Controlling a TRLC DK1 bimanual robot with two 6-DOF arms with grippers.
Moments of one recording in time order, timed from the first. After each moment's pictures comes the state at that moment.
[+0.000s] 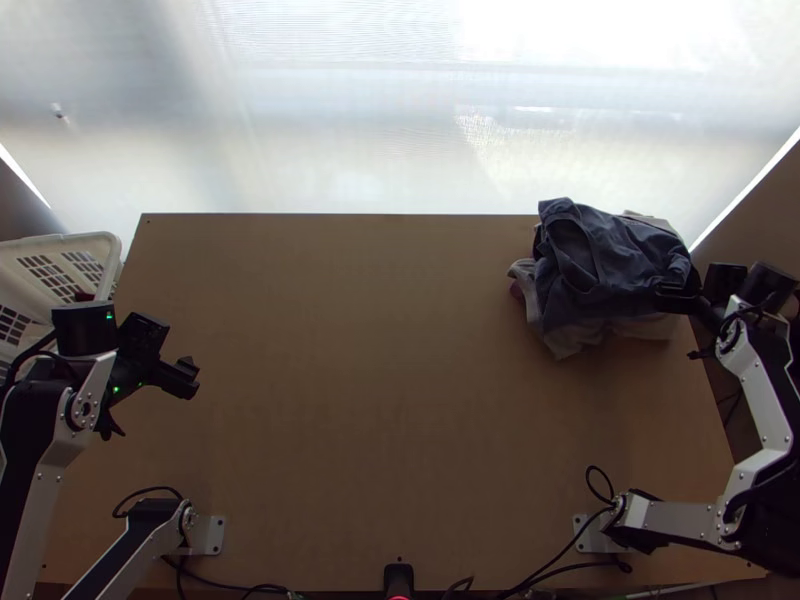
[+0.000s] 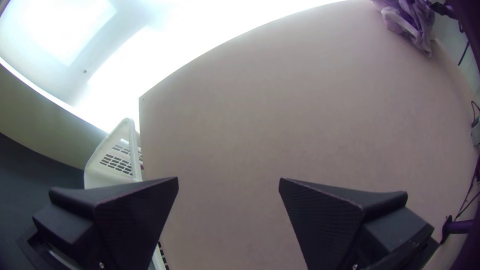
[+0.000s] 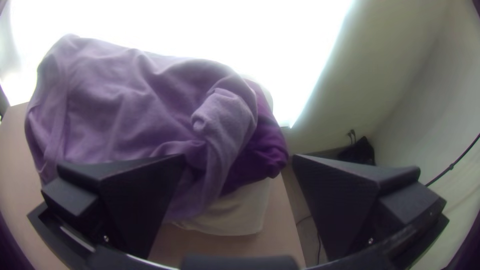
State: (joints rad) left arm 0.03 0.90 1.01 -0.94 -0.09 0.50; right arm -0.45 1.41 0.97 -0.15 -0.15 -0.26
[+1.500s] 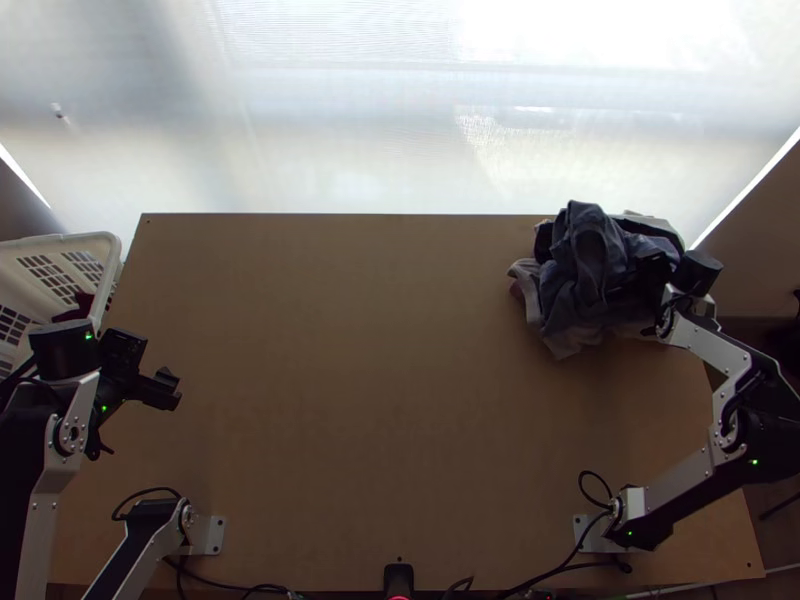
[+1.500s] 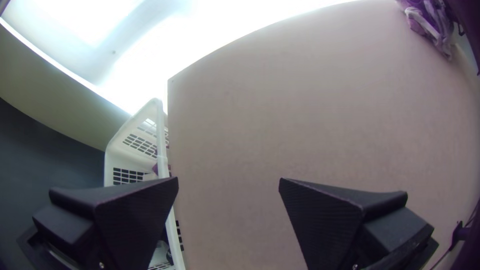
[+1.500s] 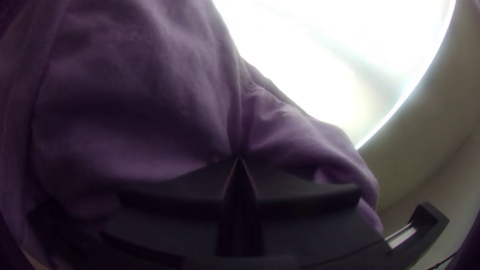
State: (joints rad) left arm 0.11 0.79 0.97 -0.96 -0.18 0.51; right arm -0.28 1.76 0.96 0.31 -0.21 -0.55
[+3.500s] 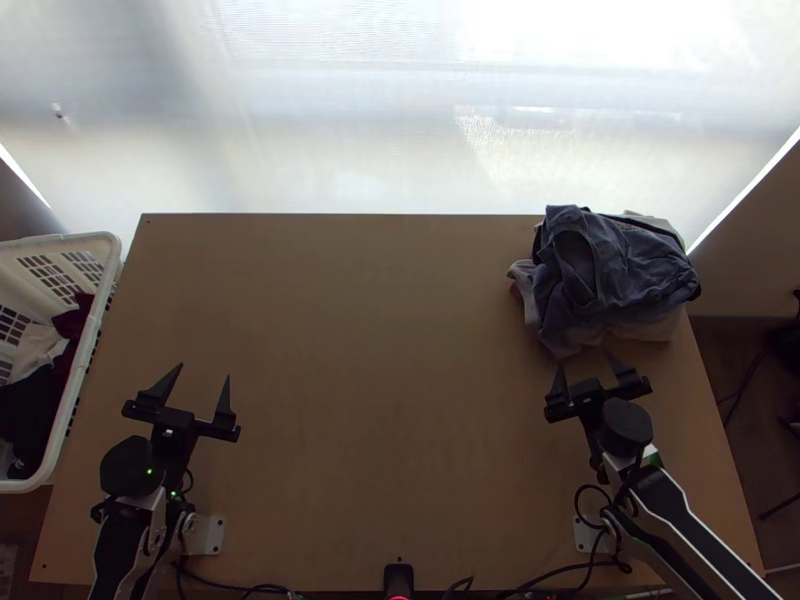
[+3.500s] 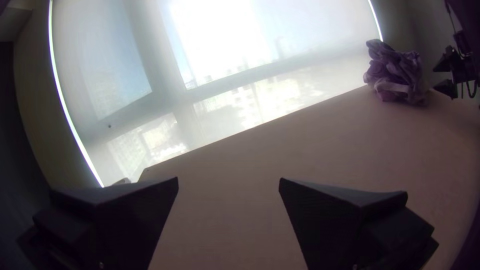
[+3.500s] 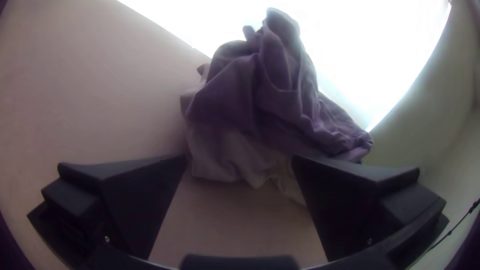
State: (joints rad) left arm -0.15 0.00 0.10 -0.19 -0.09 0.32; right arm 0.41 0.63 0.10 0.21 0.44 -0.47
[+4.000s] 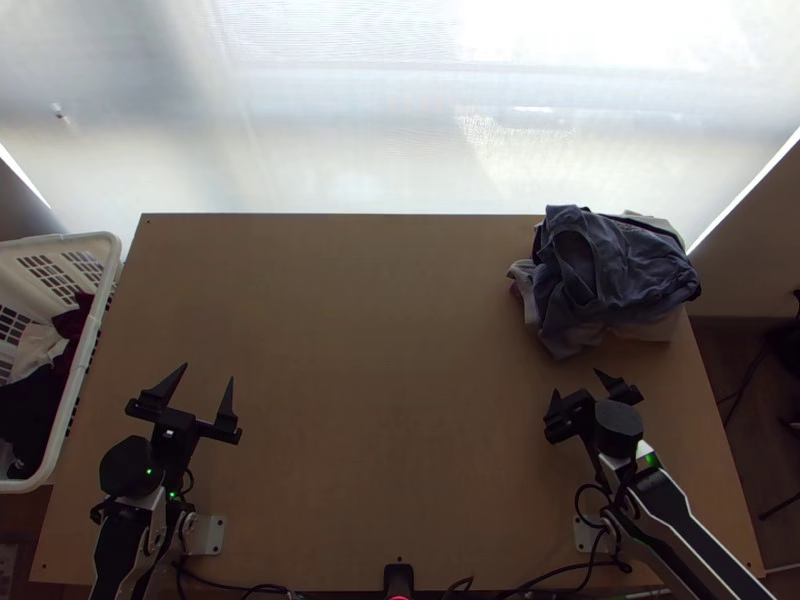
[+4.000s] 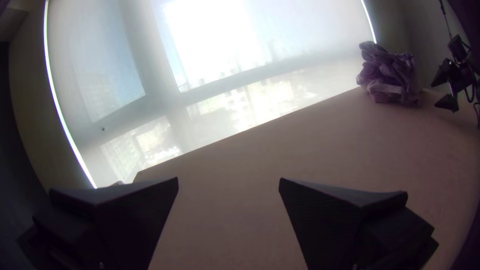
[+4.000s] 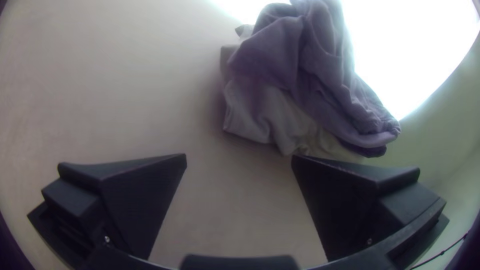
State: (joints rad) left arm -0.14 0.00 0.08 -0.21 -0.03 0.31; right arm 0.40 0.60 0.09 -0.02 0.37 -0.50
